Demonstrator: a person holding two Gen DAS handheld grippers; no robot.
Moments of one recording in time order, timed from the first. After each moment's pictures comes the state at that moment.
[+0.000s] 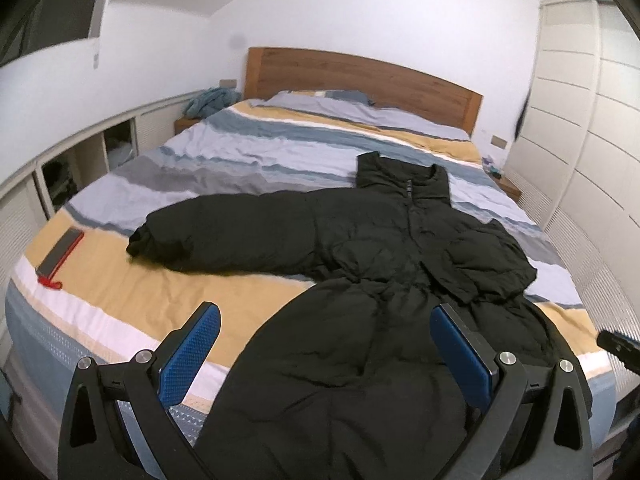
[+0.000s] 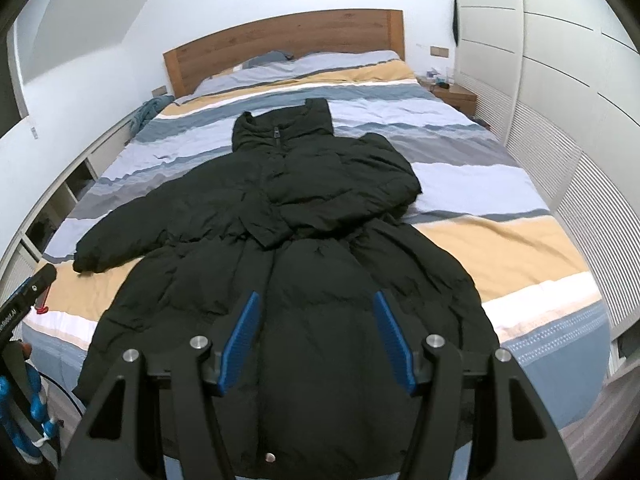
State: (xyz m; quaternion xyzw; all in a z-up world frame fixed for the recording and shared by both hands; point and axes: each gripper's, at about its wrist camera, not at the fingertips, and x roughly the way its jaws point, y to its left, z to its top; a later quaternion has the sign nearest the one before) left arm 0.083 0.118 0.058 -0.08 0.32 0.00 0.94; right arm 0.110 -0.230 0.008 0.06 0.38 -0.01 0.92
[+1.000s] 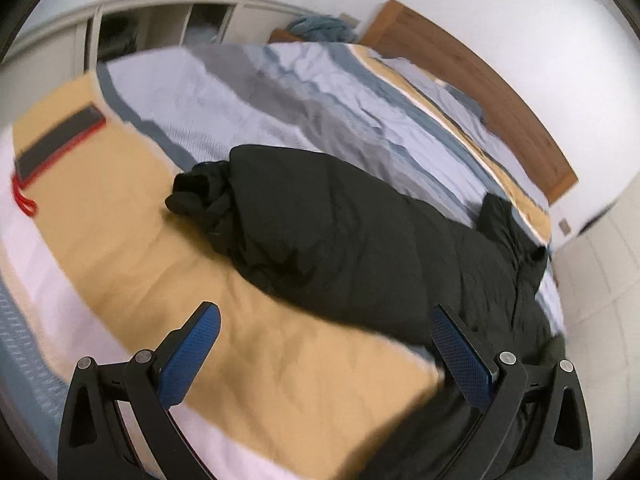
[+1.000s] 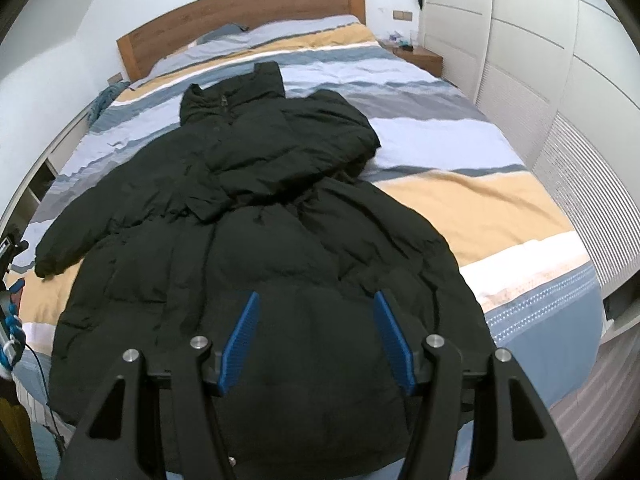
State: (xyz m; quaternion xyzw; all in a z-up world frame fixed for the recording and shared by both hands) left arm 0.232 0.338 -0.042 -0.31 0.39 0.09 0.86; right arm 0.136 -0.265 -0.040 0.08 0.44 -0.07 0.89
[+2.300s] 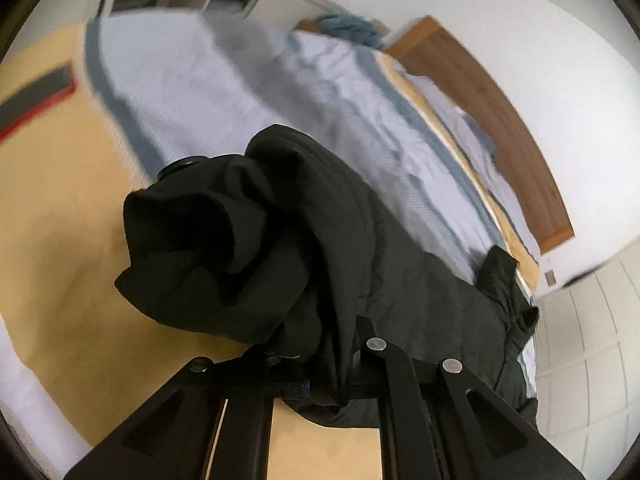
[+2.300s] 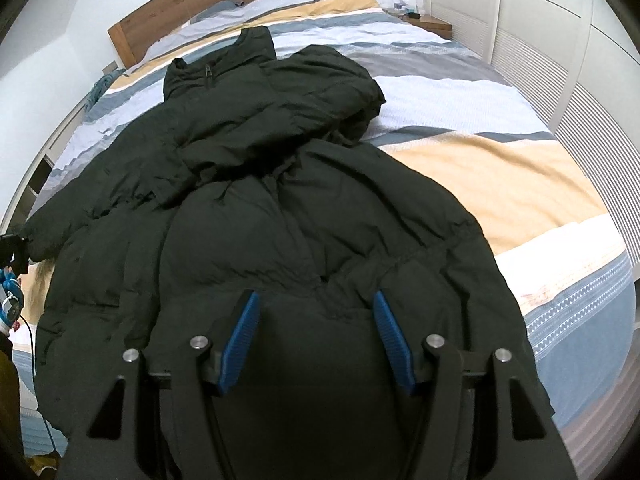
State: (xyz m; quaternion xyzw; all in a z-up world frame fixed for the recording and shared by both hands) left arm 0.291 0.368 -0.056 -0.39 0.35 0.10 0.85; right arm 0.179 -0.293 -0.099 0.11 0.47 -0.04 0.88
